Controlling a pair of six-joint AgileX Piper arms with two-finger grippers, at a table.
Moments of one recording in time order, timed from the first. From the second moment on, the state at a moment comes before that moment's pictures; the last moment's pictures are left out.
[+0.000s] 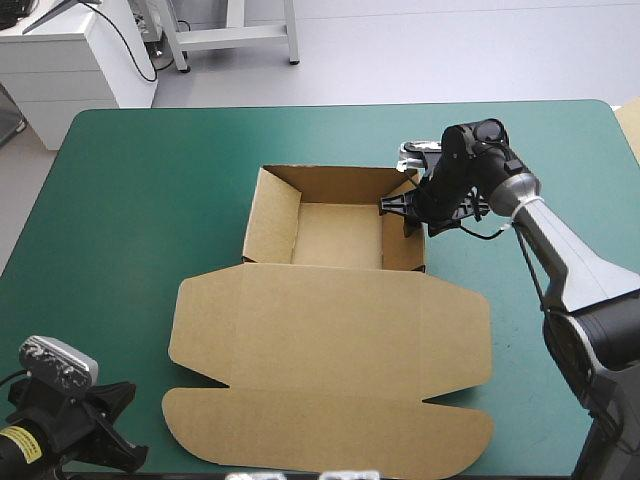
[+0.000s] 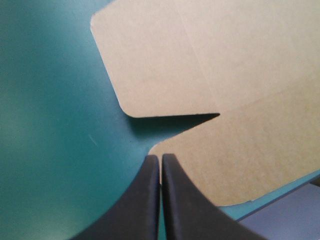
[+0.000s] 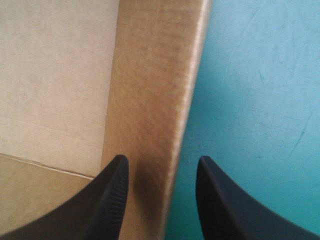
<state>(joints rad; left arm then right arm) -0.33 0.39 -0.75 -0.10 1.23 0.13 0.32 1.87 -1.72 0.14 1.24 0.20</state>
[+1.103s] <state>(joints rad) -0.33 0.19 -0.49 -0.10 1.14 0.13 0.25 1.98 -1.86 0.09 1.23 0.17</state>
